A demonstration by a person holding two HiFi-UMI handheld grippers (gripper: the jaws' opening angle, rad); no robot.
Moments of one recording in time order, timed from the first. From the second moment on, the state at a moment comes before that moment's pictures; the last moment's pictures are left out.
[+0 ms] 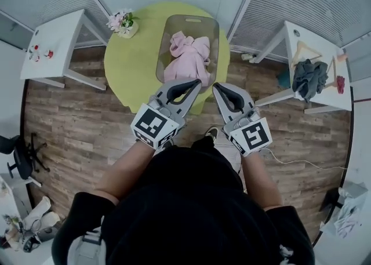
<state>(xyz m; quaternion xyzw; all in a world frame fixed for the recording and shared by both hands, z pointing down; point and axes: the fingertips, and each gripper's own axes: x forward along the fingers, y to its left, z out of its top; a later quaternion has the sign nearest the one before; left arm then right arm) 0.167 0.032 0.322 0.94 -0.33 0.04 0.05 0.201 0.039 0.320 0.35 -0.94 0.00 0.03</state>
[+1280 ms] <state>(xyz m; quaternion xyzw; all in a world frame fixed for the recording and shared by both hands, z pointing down) 0.183 -0.146 0.434 0.87 -0.44 0.17 0.14 0.228 -0.151 0.393 0.34 -0.94 0.06 0.01</state>
